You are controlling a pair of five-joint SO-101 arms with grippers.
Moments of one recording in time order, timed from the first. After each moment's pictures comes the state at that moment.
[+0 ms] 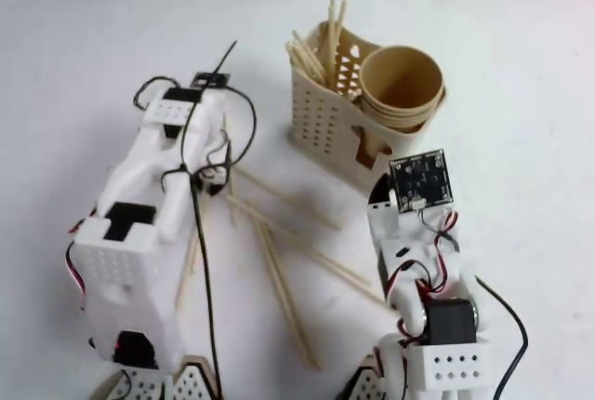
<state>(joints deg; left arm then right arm) 0.2 30.0 -1.0 76.8 3.4 -6.8 -83.7 73.1 48.7 13.3</state>
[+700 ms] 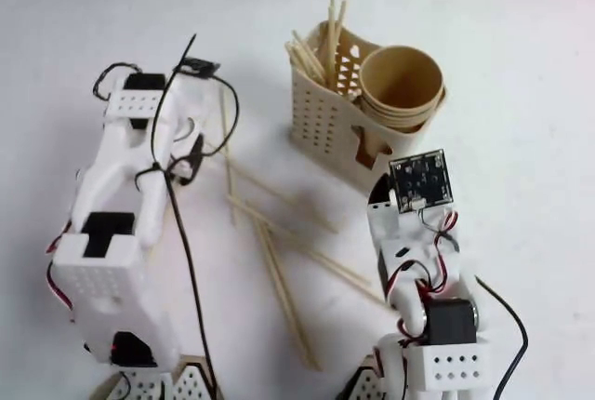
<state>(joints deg) -5.4 23.0 -2.9 84.0 -16.1 -6.8 -83.7 73.1 48.7 13.3</state>
